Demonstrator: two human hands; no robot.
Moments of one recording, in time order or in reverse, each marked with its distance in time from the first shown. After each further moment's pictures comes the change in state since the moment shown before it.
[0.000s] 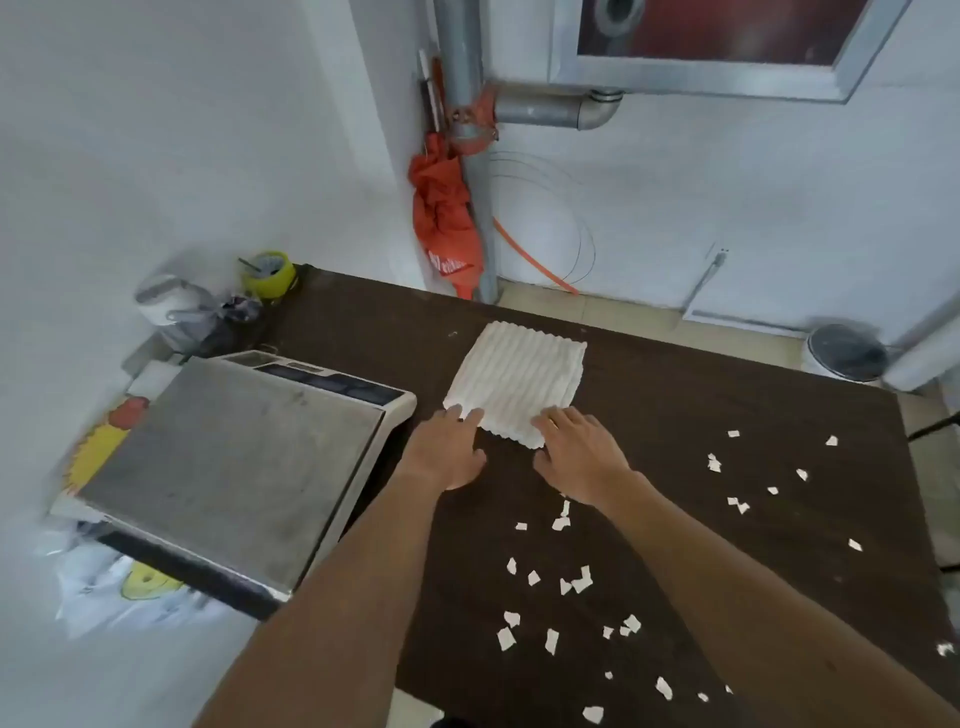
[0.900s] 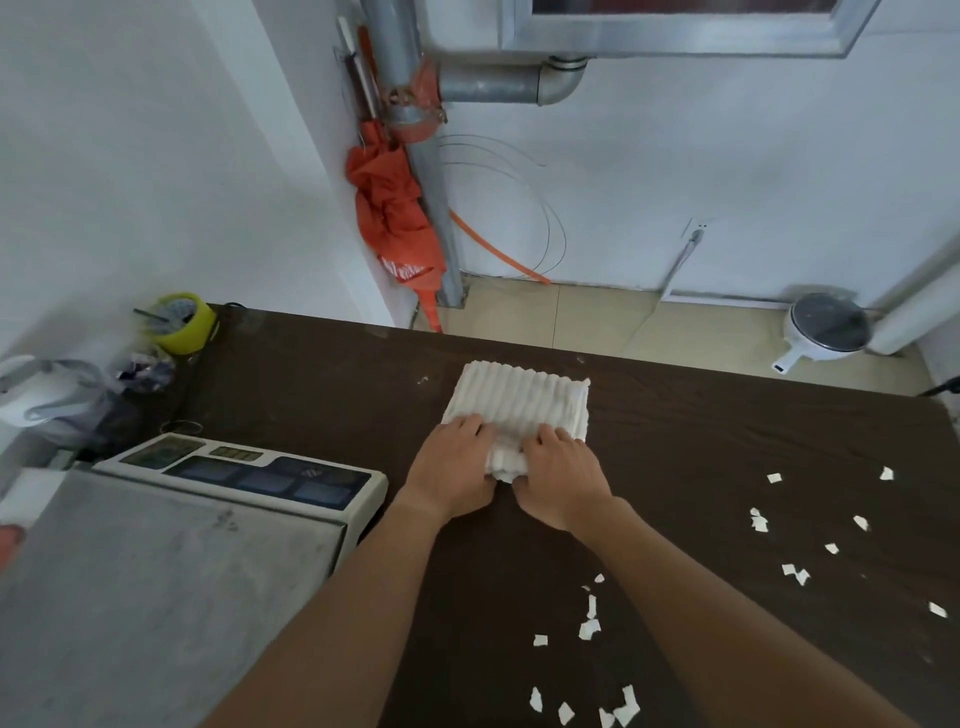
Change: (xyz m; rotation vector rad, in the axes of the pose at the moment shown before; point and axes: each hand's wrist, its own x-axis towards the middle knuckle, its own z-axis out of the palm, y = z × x) left_hand 0.132 -0.019 0.005 0.029 0.141 0.305; right_hand 0.104 0.014 0.020 0.127 -0.074 0.206
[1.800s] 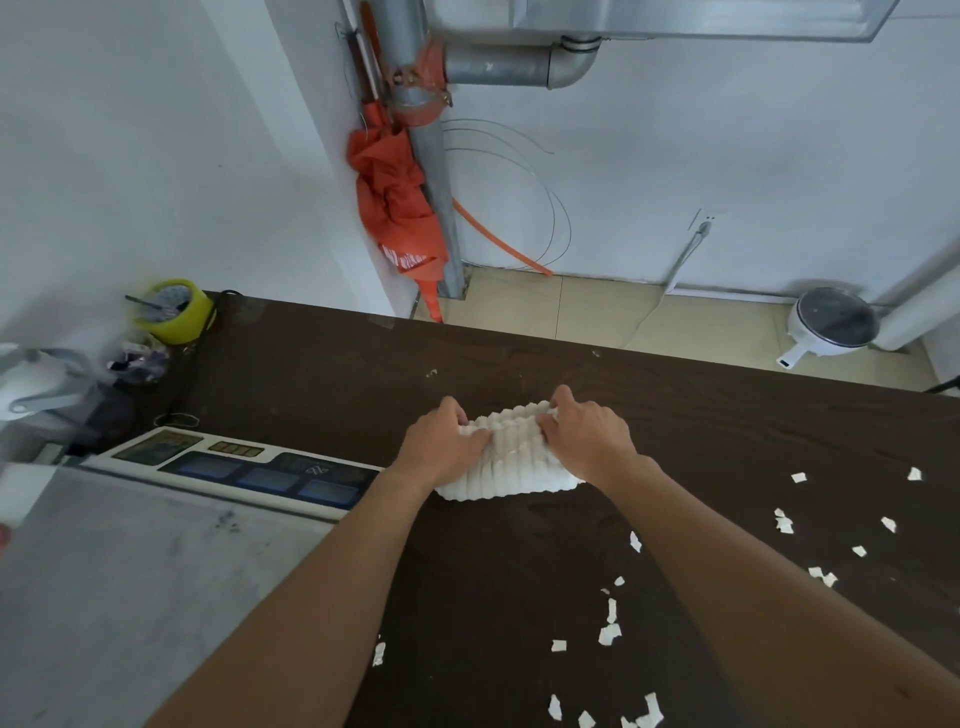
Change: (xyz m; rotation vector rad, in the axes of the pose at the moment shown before) left_hand 0.009 -0.034 -0.006 -0.535 -0.133 -0.494; right_hand 0.038 0.016 -0.008 0.096 0.027 0.218
